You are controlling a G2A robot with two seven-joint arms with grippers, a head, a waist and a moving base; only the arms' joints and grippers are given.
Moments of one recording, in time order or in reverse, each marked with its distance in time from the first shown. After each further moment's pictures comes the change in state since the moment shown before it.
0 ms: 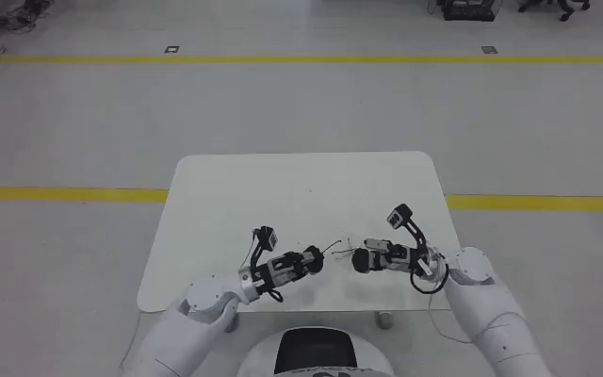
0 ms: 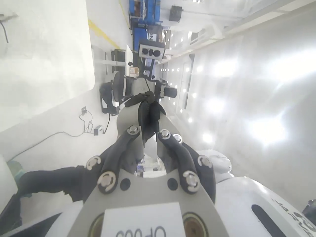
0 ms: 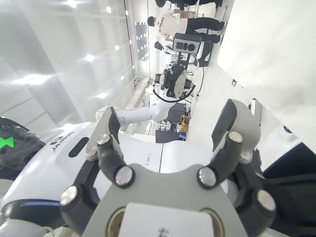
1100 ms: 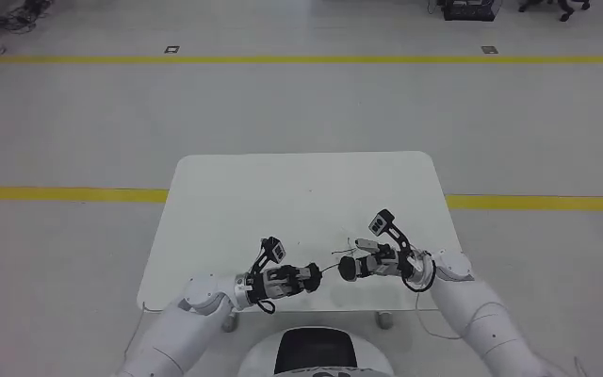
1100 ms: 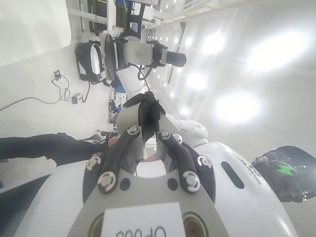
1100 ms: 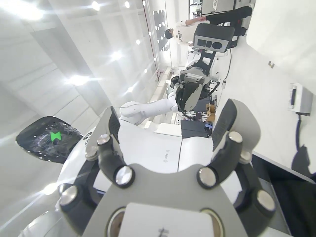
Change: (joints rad) left arm -0.057 0.008 0.044 0.144 -0.181 -0.010 -0.265; right arm 0.084 0.008 -0.202 0.107 0.229 0.047 0.015
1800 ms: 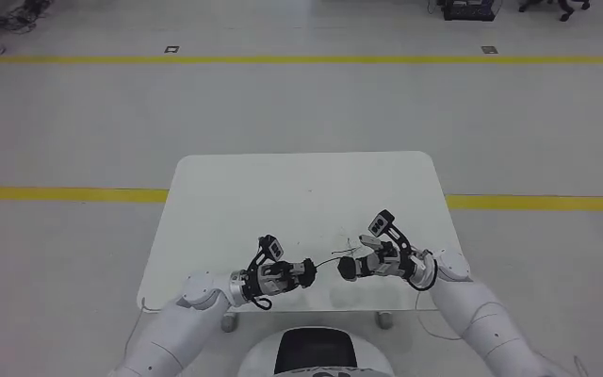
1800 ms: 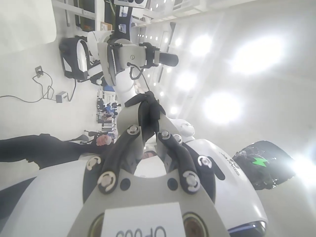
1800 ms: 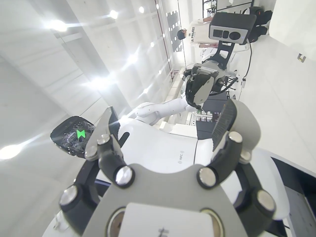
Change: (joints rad) left arm -0.023 0.006 0.001 0.048 -0.092 -0.016 -0.049; right arm 0.005 0.022 -0.046 0.000 0.101 0.017 0.000
